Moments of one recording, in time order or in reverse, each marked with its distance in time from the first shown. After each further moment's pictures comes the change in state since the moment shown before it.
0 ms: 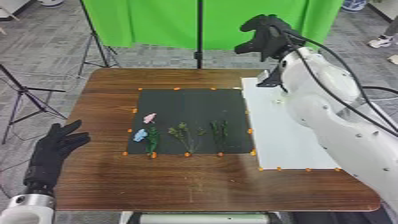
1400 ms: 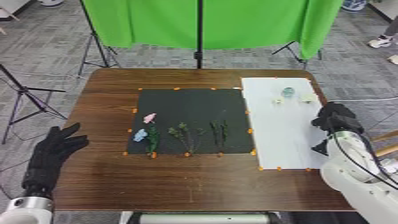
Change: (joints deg) left arm 0.9 -0.9 -0.7 -0.2 0.1 -0.2 -1.1; right arm -29.7 10.5 7.8 15.1 -5.0 24.6 9.2
